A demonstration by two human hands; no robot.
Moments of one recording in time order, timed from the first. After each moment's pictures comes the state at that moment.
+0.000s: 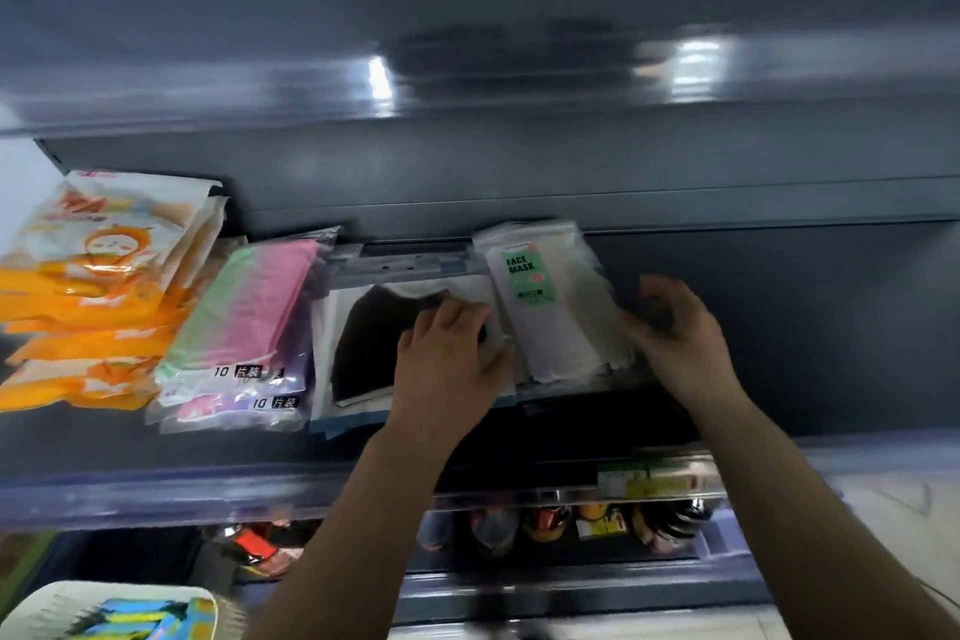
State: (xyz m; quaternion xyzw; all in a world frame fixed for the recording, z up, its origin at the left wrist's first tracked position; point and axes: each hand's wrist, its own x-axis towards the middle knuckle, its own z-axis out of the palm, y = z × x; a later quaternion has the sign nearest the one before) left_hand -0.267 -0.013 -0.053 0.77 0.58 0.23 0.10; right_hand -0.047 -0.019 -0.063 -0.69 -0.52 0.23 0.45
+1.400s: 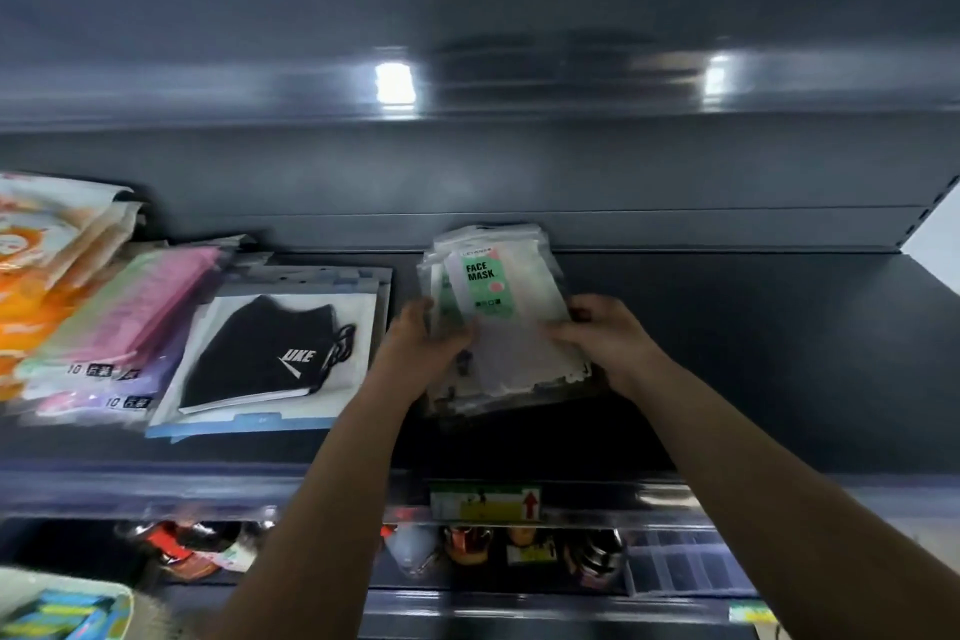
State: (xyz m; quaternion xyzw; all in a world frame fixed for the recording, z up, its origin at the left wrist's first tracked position) left_hand -0.149 0.011 -0.051 0.59 0.65 0.29 0.38; right_hand 0.046 0.019 -0.061 -0.62 -0.48 0.47 0.41
